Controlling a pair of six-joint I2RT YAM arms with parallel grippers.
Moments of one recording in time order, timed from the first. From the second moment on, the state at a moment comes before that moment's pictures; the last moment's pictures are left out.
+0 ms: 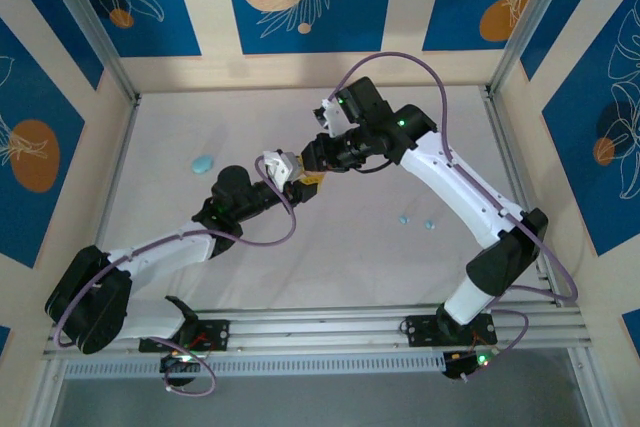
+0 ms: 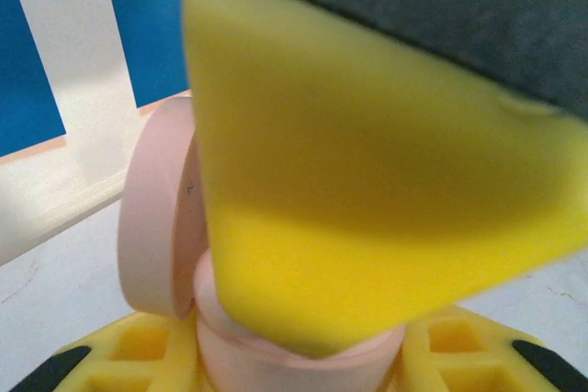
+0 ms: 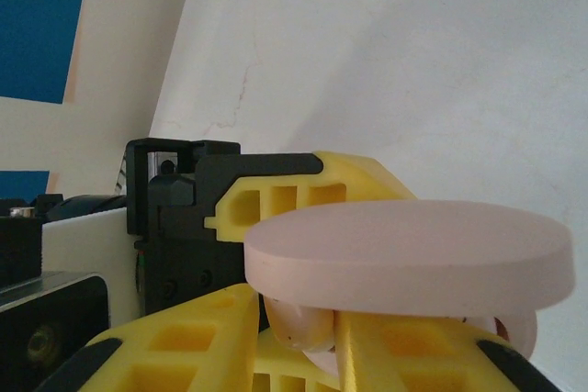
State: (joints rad) left arm -0.68 1.28 0.64 0.64 0.38 0.02; right arm 0.68 1.61 1.75 -1.04 -0.46 0.51
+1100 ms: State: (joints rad) left arm -0.68 1.28 0.64 0.67 0.38 0.02; right arm 0.67 1.59 1.75 -1.04 -0.44 0.53
